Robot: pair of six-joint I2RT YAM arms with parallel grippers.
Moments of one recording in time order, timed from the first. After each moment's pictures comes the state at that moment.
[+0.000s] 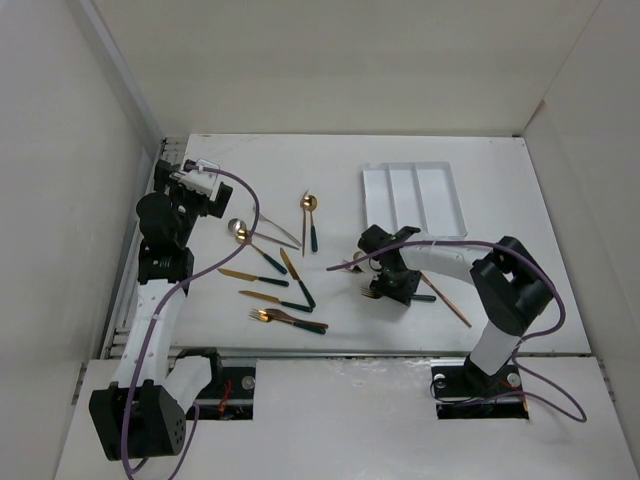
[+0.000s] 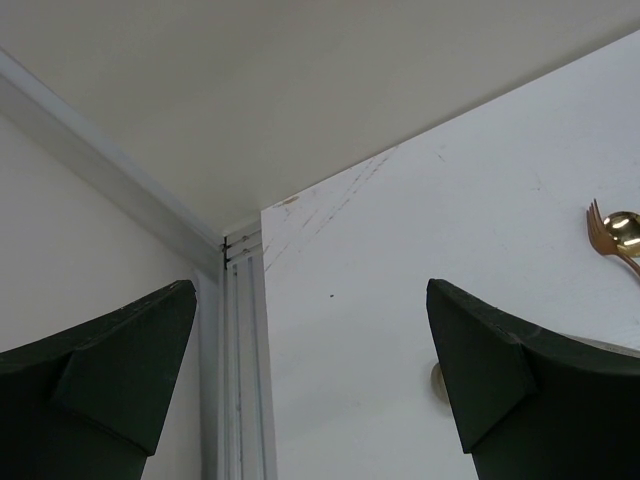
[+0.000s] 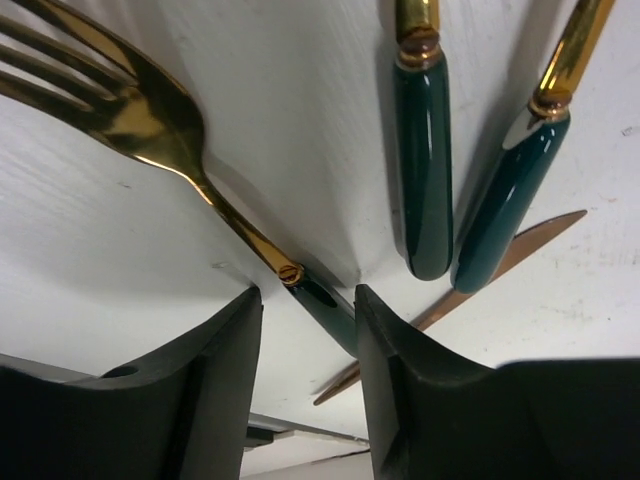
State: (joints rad) left arm 0.05 0.95 0.75 0.19 0.23 0.44; right arm 0.71 1.73 1.03 -0.88 0.15 -0.35
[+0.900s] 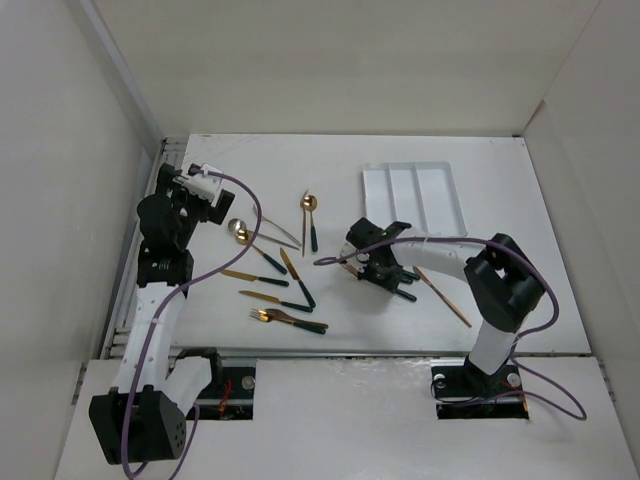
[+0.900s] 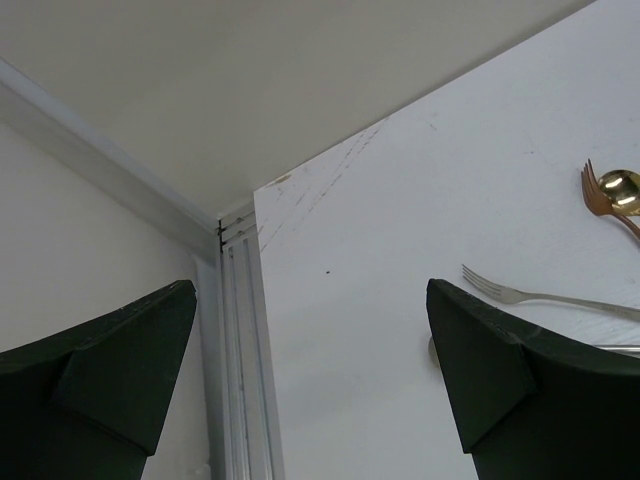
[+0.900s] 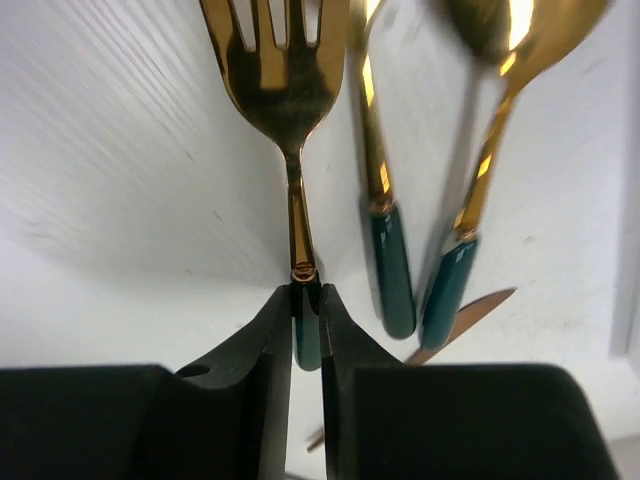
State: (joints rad) left arm 0.05 0.93 0.75 0.11 0.25 0.49; right arm 0.76 1.77 1.11 -0.84 0.12 -0.35
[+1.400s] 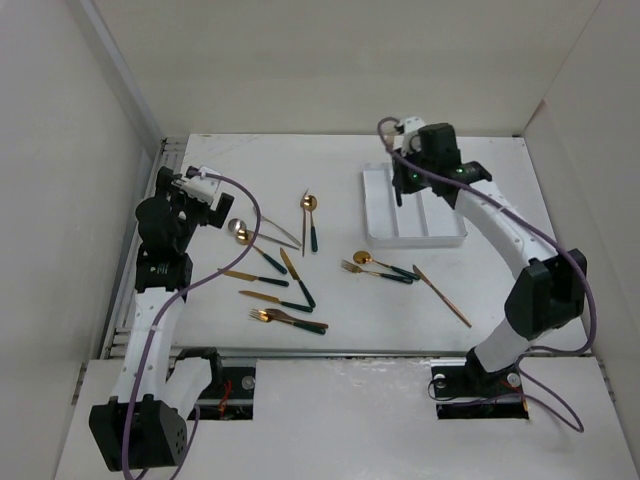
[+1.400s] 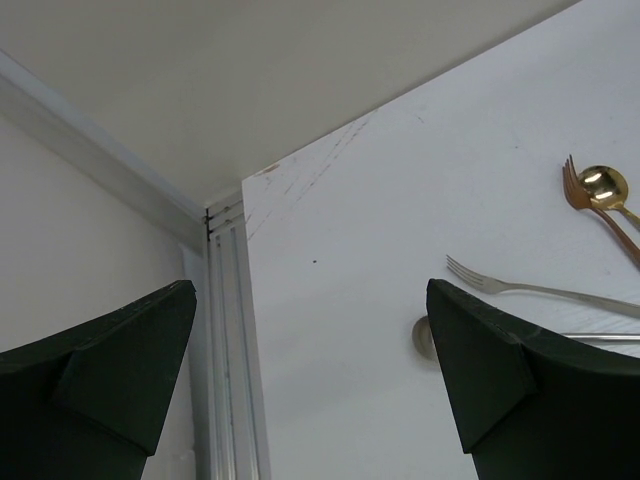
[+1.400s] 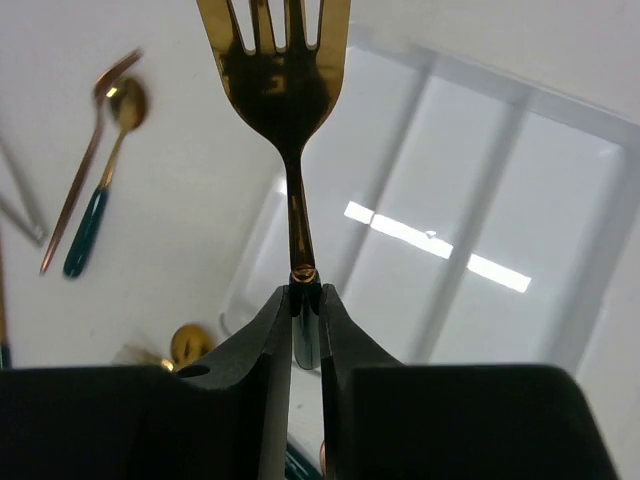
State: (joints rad) left arm 0.05 0.89 0.75 0.06 0.24 0.47; right arm 0.38 1.62 1.47 -0.51 -0.11 -0.06
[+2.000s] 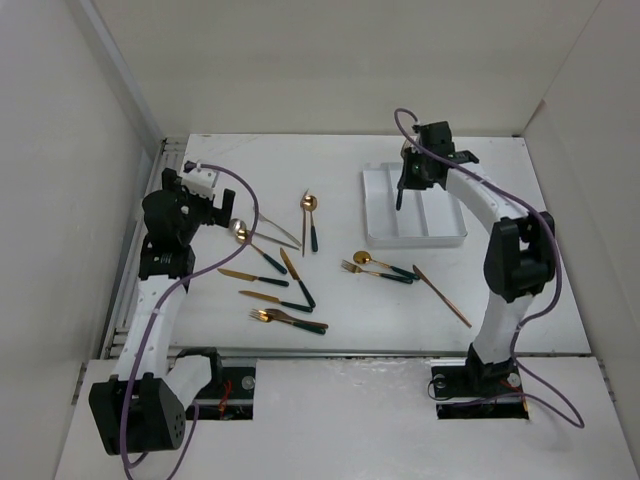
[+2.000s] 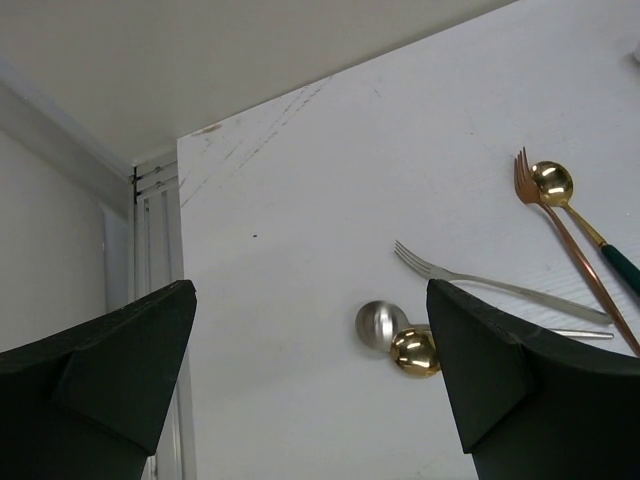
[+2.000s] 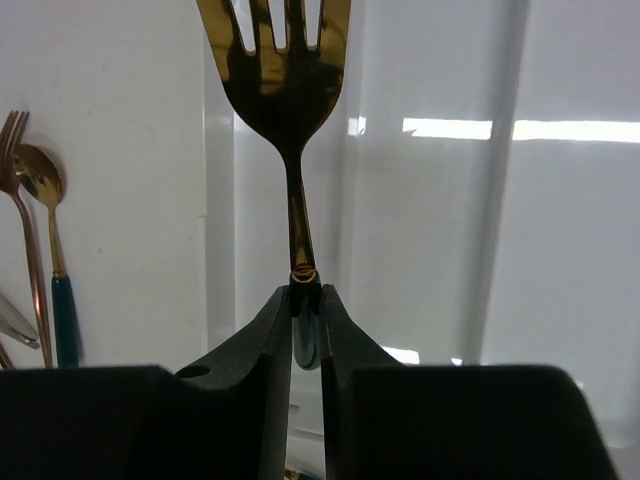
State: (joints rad) left arm 0.05 0.98 0.76 0.04 0.26 0.31; right arm 0.23 1.89 1.60 -0.52 -0.08 0.27
